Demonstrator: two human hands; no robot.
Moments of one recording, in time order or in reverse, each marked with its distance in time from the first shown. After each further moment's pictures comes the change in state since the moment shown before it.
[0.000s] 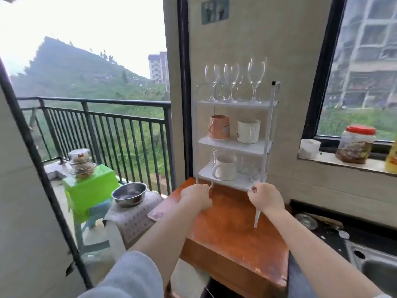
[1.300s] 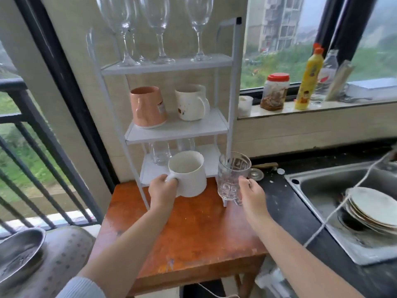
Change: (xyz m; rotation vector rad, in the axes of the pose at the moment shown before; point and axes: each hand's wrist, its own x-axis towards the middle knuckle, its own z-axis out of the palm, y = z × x) left_hand 0.201 -0.036 0.062 -1.167 0.033 0.051; right_hand 0.063 -0.005 0.103 0.836 0.571 0.655
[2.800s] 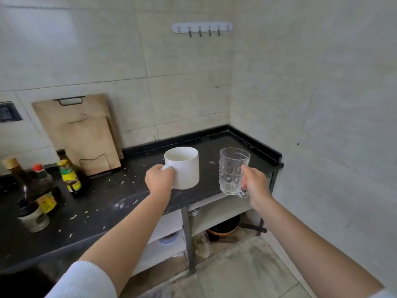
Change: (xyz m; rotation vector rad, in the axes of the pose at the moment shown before) left_hand -1.028 0.285 0.738 -0.072 -1.705 0.398; right_hand -0.344 0.058 -1.103 0.121 1.855 0.181
